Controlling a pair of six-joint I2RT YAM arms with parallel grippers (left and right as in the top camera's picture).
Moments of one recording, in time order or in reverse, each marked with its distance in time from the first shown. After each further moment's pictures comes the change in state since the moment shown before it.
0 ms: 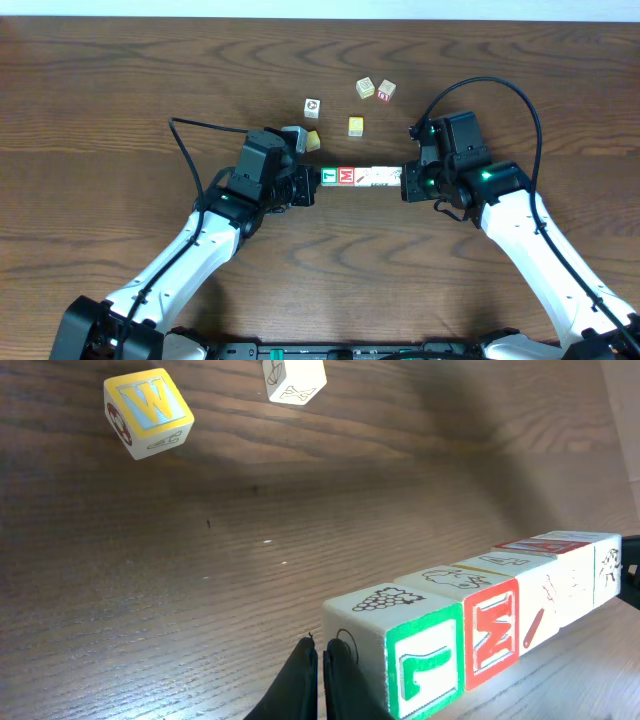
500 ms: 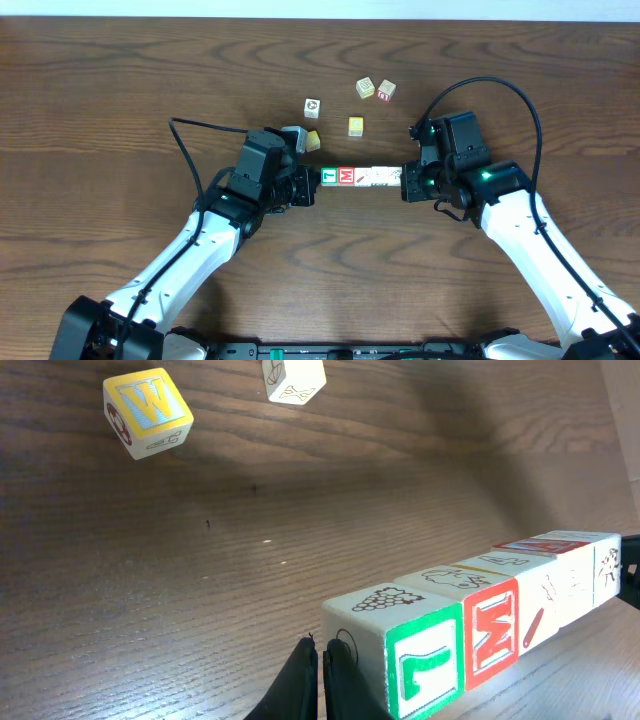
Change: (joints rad) left arm 0.000 0.000 0.000 0.000 0.001 0.000; right arm 0.000 0.000 0.000 0.000 0.000 0.000
